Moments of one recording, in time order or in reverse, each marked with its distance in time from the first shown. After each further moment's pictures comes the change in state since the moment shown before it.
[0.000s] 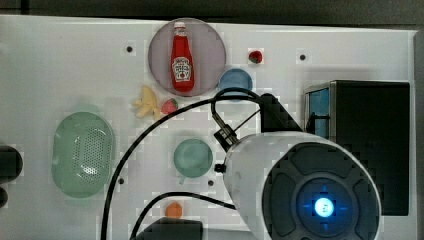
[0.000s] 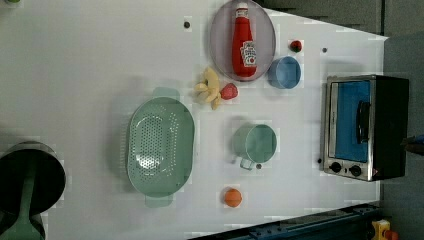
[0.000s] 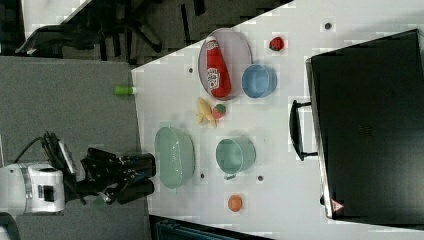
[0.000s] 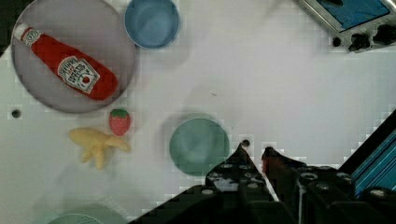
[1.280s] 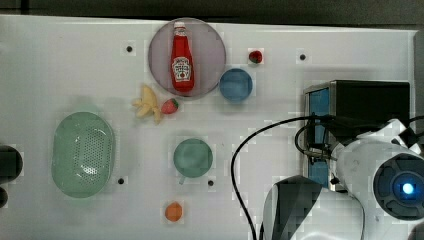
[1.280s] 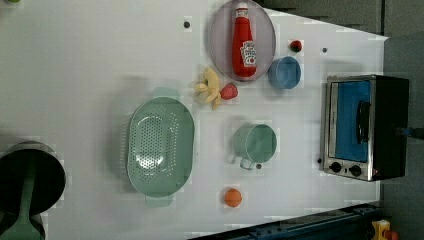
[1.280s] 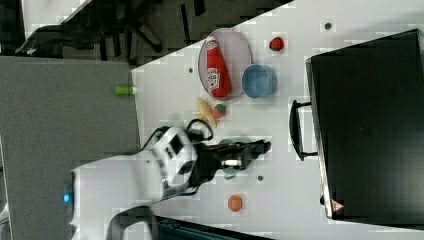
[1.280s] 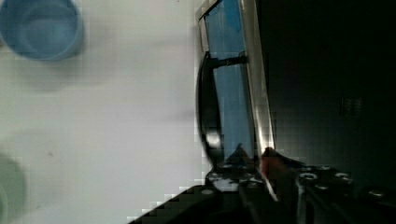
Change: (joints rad) arm -0.058 0.153 -0.304 -0.253 -0.257 0.558 -0.936
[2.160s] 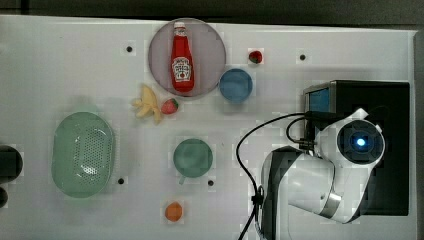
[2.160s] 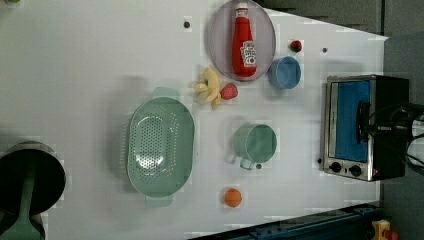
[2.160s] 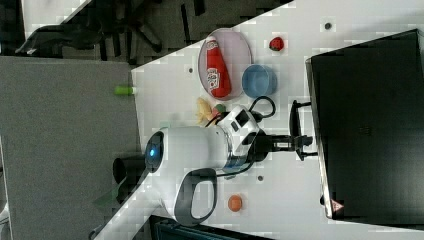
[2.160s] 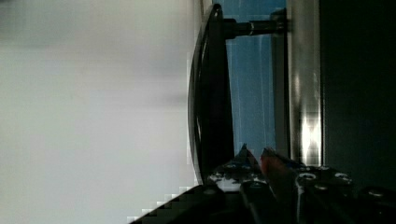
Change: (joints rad) arm -0.002 0.305 -0.041 -0.020 0.025 0.204 -0.061
